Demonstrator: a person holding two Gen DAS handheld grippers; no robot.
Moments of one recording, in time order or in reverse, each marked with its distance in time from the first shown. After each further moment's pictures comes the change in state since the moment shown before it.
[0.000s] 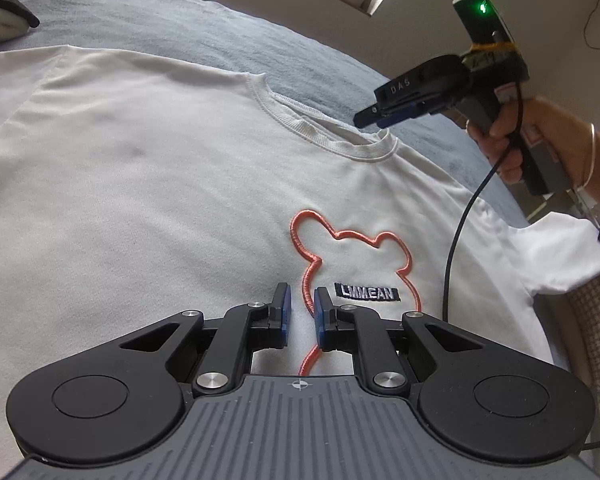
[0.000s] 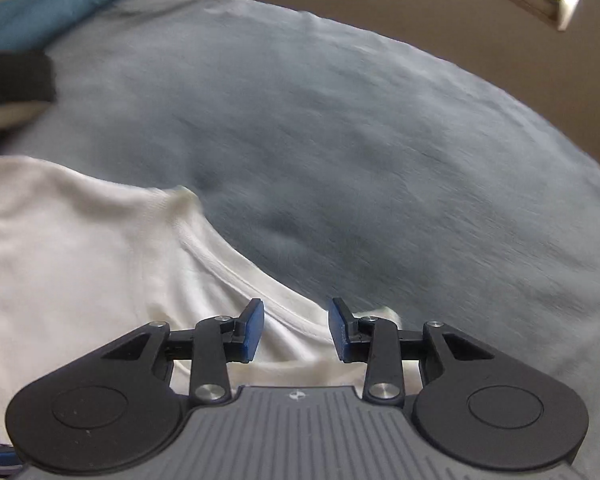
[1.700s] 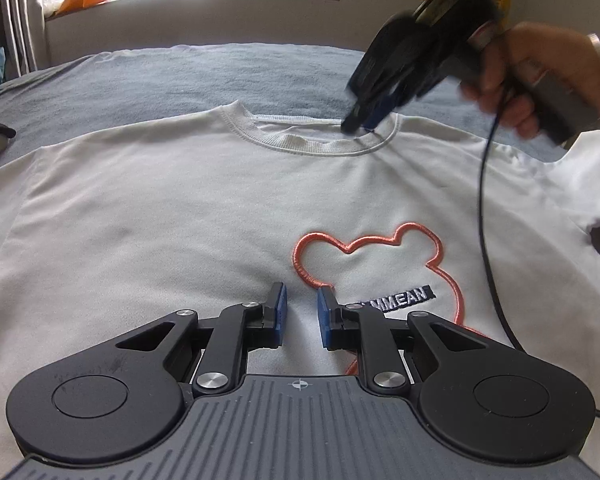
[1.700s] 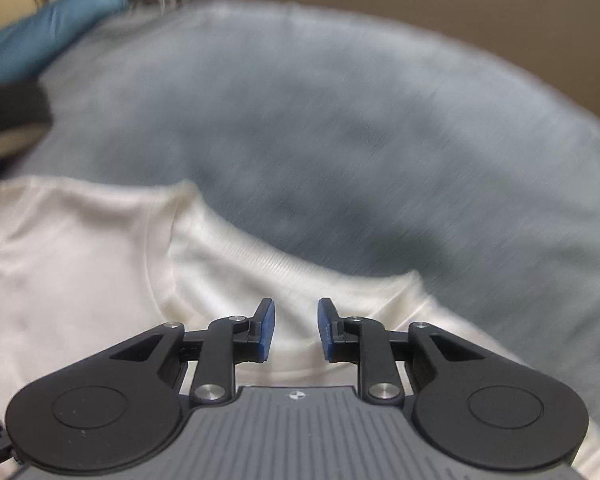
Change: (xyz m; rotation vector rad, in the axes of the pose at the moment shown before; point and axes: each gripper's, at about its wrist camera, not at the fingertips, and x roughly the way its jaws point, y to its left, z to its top) left arm 0.019 -0.036 0.009 0.308 -0.013 0.186; right arm 0.016 -0.002 -0.006 0.089 0.085 0.041
